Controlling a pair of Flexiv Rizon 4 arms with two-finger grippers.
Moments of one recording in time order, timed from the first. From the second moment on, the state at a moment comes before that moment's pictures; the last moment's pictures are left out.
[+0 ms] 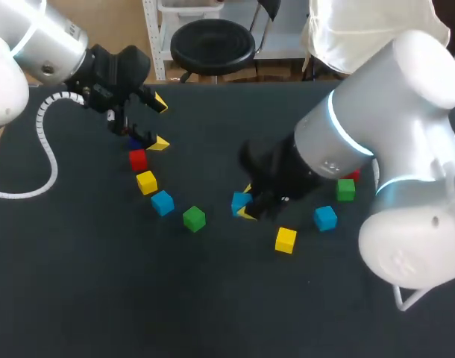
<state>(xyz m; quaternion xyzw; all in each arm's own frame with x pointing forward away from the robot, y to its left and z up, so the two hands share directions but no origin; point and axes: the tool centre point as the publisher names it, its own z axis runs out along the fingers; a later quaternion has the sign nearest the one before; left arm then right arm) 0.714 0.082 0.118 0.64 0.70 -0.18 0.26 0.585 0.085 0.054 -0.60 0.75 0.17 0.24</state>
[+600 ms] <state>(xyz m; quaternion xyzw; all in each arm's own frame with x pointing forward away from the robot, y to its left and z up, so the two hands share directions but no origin) 0.714 0.082 0.118 0.64 0.70 -0.18 0.26 0.591 0.072 0.059 -0.61 0.75 0.19 0.20</state>
